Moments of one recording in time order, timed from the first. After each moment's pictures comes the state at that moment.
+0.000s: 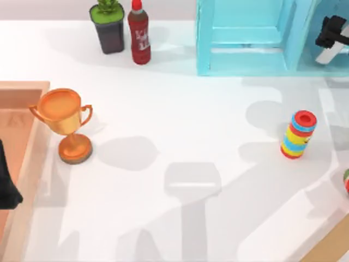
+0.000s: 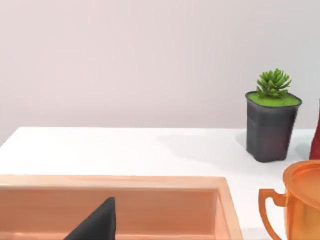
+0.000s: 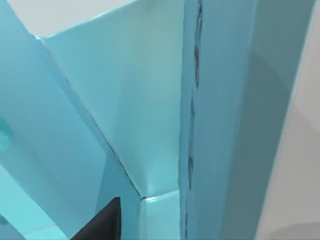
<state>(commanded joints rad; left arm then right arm) 0.00 0.00 0.00 0.00 0.00 0.00 -0.08 2.32 1.28 0.83 -0.14 0.38</state>
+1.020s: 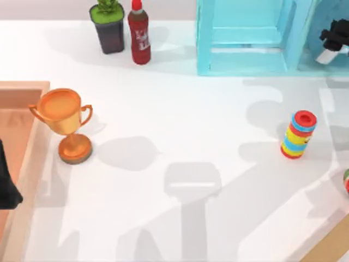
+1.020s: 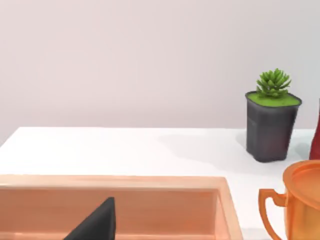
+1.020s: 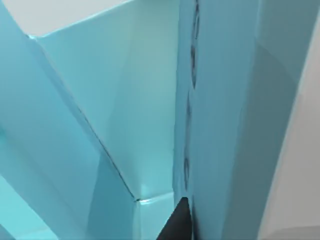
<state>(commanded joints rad) 0.00 0.00 0.00 0.00 0.00 0.00 -0.08 2.32 1.28 0.83 -0.14 0.38</state>
